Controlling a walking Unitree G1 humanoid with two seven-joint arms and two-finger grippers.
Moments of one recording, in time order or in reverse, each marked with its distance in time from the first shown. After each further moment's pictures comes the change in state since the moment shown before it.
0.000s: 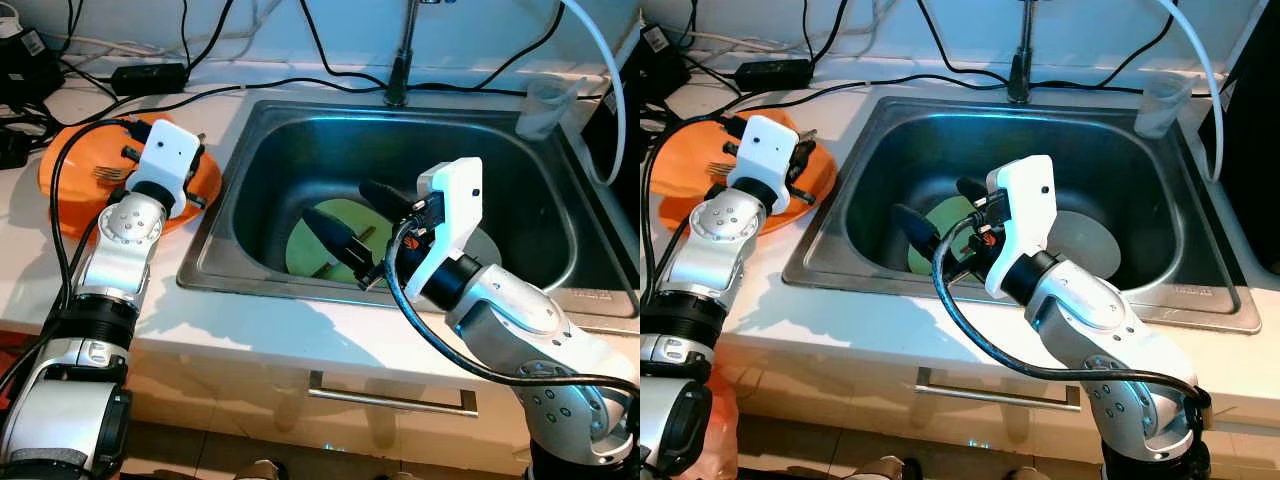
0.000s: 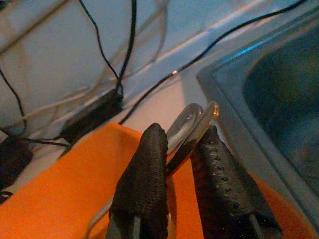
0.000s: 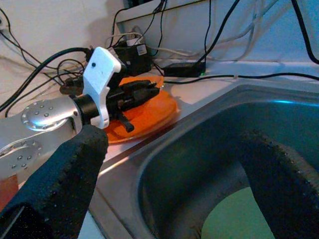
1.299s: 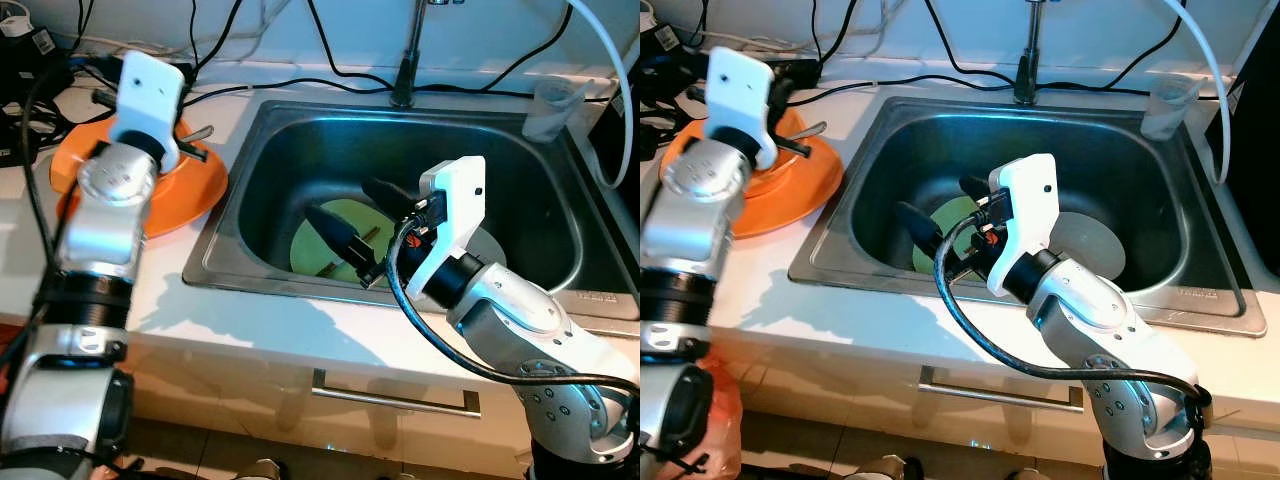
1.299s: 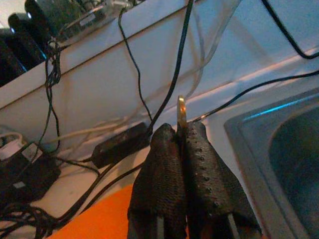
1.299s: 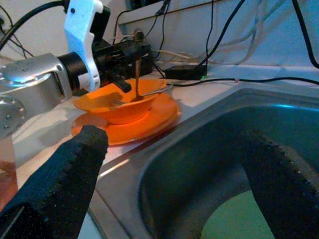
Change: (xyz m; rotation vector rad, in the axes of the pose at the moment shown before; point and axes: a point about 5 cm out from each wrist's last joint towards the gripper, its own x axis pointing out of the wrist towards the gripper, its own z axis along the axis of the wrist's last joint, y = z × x) left arm 0.004 0.024 0.056 -0.083 -0.060 0.075; right arm 0.000 -0.003 0.000 -0.011 -0.006 -0.009
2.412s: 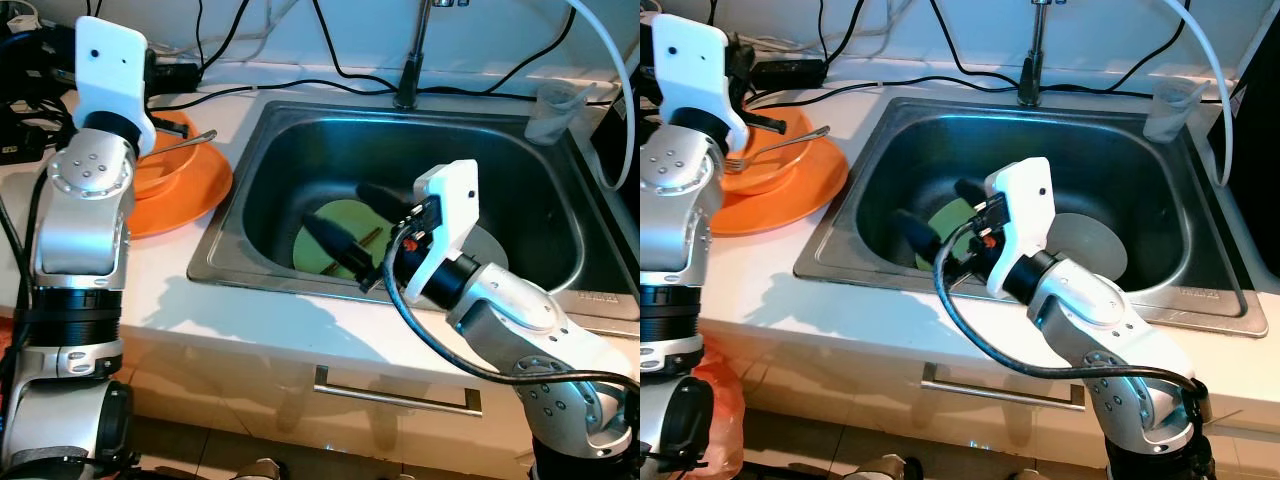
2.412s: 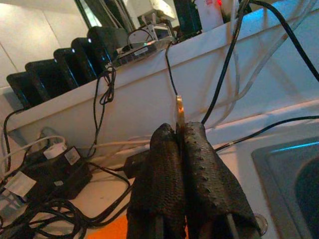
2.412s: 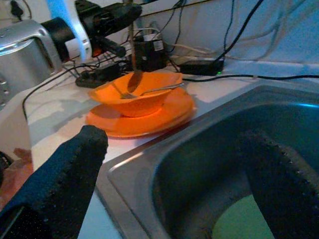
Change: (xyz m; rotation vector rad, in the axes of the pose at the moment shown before) left arm -0.019 0.011 0.029 -0.045 -0.083 0.133; right arm 0.002 0.001 -0.005 -0.005 0.021 0.062
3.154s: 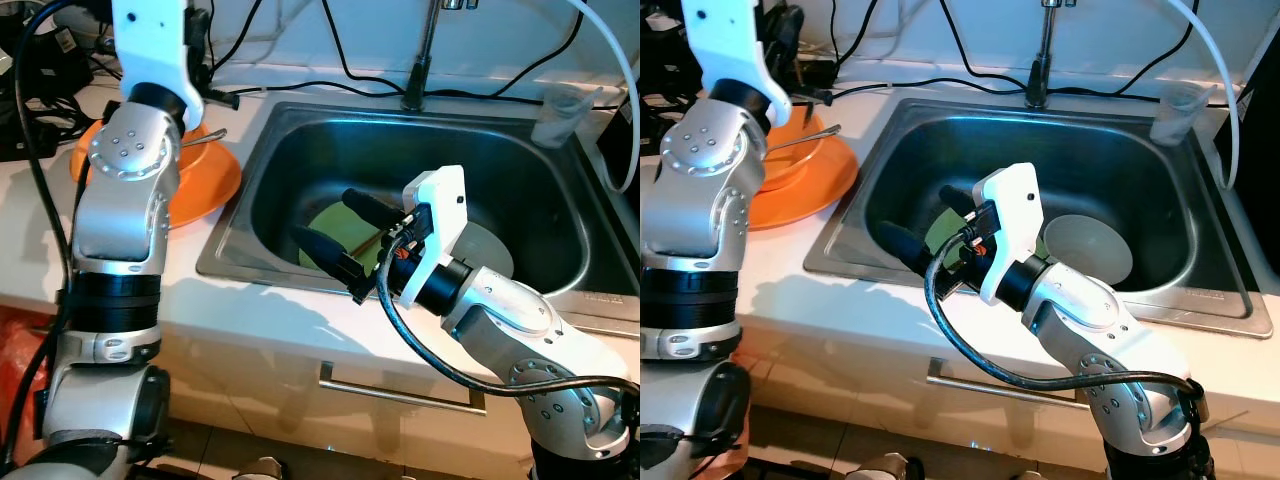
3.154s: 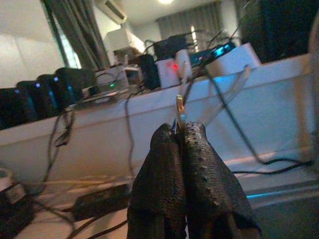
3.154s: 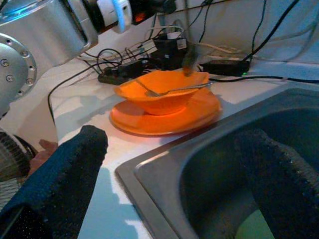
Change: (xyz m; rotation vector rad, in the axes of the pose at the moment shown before) left arm 0.006 -0.045 0.043 -0.187 -0.157 -0.133; right arm 0.001 0.006 -0.002 0.001 0.009 0.056
